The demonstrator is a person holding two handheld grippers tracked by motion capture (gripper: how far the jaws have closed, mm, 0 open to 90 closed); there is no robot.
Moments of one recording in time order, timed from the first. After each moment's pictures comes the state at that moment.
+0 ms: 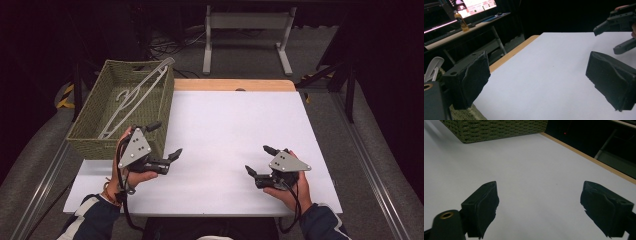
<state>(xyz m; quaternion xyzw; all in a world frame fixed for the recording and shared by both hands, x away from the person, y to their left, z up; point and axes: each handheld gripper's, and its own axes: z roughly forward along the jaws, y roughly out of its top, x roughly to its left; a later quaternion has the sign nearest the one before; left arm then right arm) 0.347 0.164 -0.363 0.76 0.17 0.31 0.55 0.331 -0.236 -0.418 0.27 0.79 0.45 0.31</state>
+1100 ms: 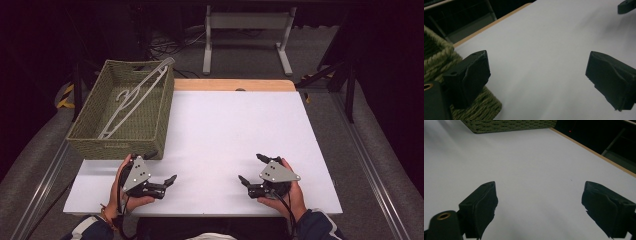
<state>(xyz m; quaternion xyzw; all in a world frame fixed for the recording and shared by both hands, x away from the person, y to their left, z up) 0.326 0.182 -0.439 0.80 0.21 0.27 0.49 0.317 -0.217 -0.435 0.25 0.80 0.44 0.31</state>
